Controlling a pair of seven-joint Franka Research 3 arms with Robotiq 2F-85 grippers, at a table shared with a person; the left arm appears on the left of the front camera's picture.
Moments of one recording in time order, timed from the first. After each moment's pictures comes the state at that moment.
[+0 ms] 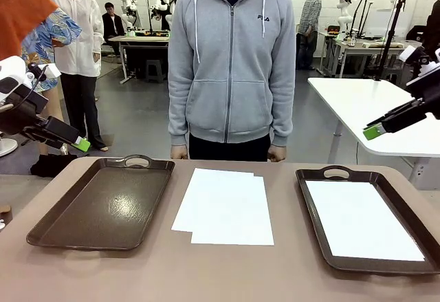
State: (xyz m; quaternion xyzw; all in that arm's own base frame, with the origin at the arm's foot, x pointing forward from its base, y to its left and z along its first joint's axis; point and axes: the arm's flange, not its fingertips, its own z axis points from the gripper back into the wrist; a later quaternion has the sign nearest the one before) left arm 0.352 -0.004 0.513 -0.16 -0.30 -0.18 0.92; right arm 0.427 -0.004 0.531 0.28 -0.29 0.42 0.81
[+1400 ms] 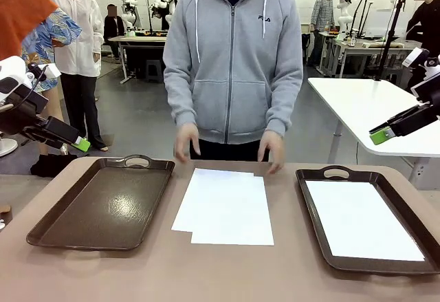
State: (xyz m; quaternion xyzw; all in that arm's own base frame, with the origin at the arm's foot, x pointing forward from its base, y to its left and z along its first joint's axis) left arm 0.352 -0.004 0.513 -0.16 -0.30 -0.18 0.92; right arm 0.420 -0.007 0.528 0.32 -0.26 0.43 0.81
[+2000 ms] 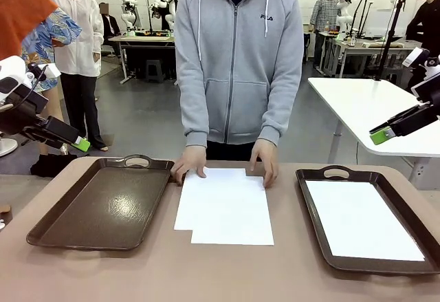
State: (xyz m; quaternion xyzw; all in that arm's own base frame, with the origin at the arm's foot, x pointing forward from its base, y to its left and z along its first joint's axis) left arm 0.352 -0.004 0.513 -0.16 -0.30 -0.18 0.92; right arm 0.420 -0.007 0.528 0.32 -0.26 0.43 0.81
